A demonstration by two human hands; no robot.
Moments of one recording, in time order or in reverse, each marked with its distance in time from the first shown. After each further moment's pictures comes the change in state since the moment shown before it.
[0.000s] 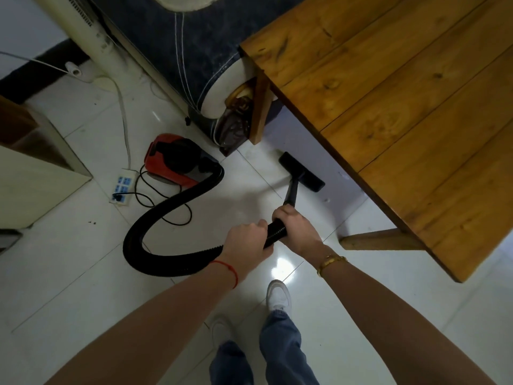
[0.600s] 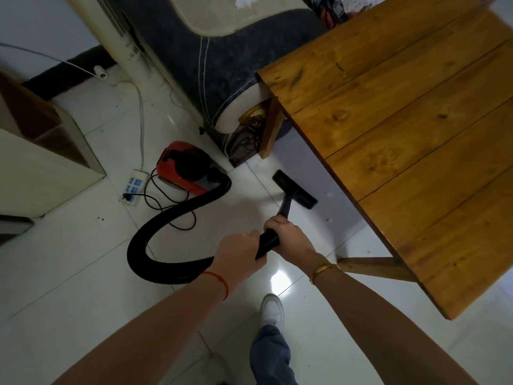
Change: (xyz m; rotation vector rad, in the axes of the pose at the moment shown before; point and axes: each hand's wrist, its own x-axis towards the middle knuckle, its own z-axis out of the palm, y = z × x) left_hand -0.004 -0.007 -0.026 -0.094 0.046 -0.091; right_hand 0.021 -0.017 -0.028 -0.018 -0.096 -0.106
